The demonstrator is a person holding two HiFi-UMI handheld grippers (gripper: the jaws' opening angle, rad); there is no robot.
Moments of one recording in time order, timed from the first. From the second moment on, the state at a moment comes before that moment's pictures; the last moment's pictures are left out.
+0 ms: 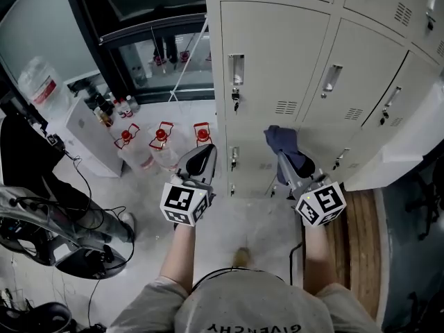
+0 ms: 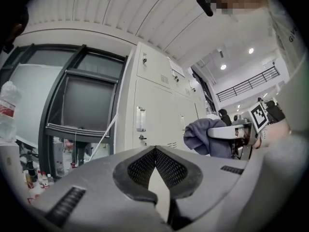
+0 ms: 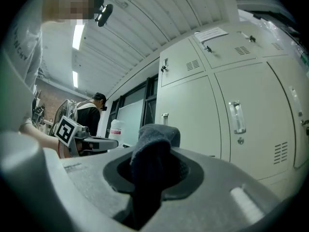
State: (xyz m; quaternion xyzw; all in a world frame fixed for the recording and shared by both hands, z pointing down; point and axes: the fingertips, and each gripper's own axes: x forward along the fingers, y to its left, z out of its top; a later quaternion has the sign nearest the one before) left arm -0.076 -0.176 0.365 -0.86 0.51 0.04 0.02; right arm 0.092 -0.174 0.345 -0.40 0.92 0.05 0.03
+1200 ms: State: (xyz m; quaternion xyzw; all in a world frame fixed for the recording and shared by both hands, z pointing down) left arm -0.092 -0.301 0.285 -0.88 0.47 0.05 0.09; right arm -0.032 -0.316 0.119 -0.43 0.84 0.32 0.09
